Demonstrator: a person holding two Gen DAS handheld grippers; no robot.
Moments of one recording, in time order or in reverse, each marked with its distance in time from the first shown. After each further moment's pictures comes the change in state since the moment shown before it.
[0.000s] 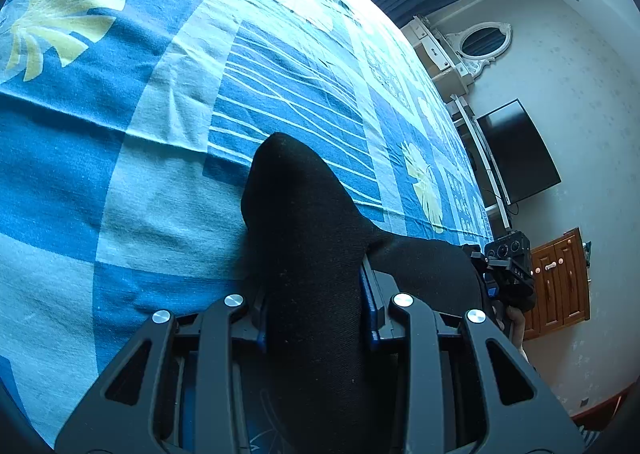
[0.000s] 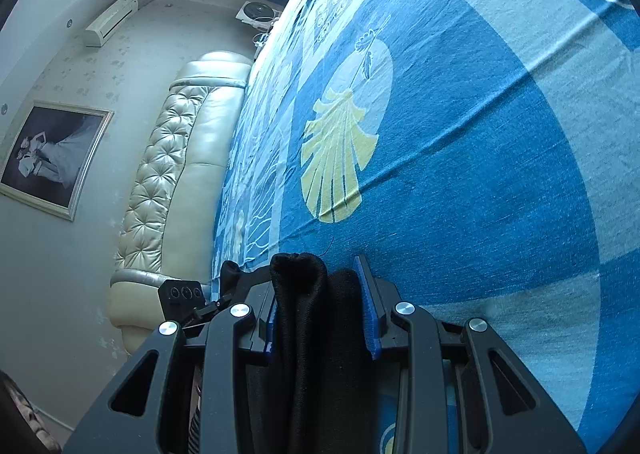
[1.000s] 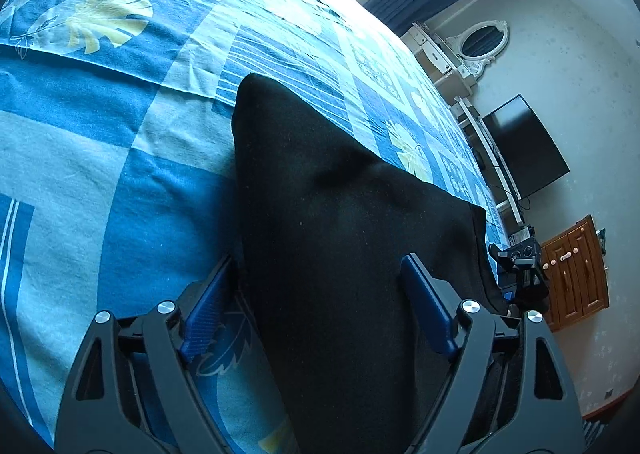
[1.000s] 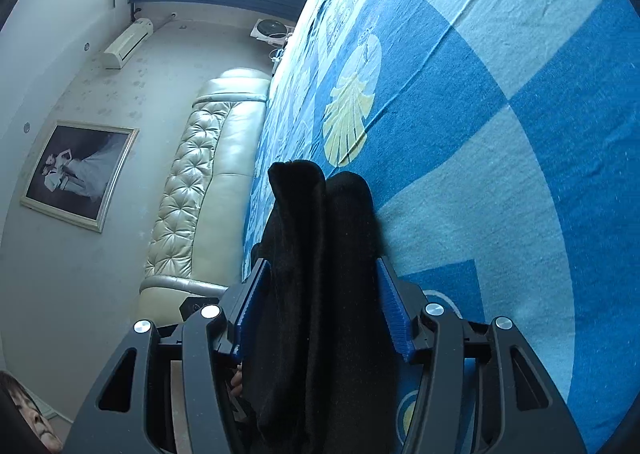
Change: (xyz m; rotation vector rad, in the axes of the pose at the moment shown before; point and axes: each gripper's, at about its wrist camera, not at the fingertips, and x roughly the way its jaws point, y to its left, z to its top) left arm -0.030 -0.026 -0.057 0.055 -0.065 0.063; right arm -0.035 0.002 -0.058 0.049 -0.051 0.100
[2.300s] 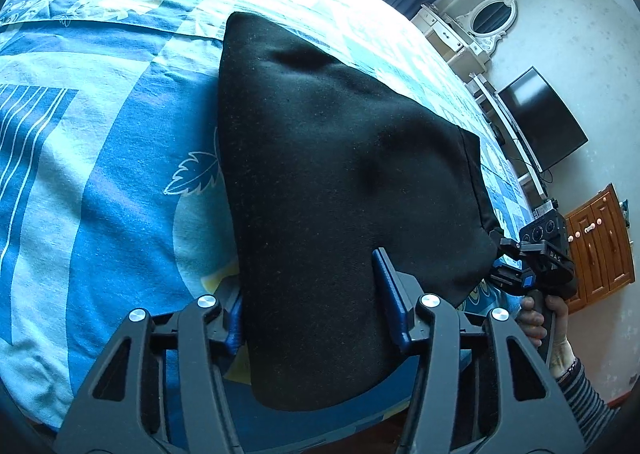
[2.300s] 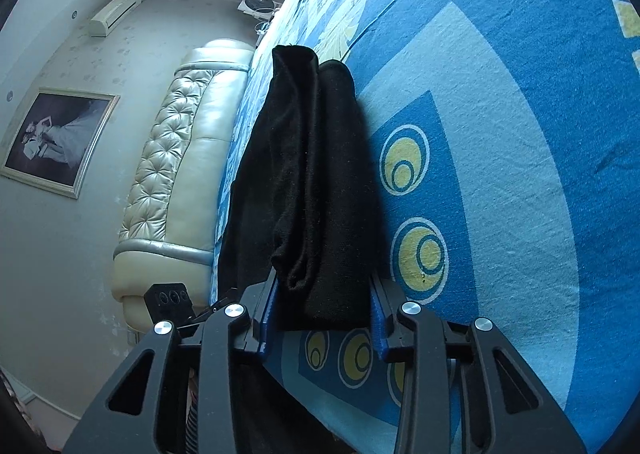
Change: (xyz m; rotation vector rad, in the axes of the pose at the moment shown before) left arm -0.027 -0.037 -0.077 0.050 0.023 0.114; right arm -0.004 0.010 -0.059 -0.047 0.071 -0.120
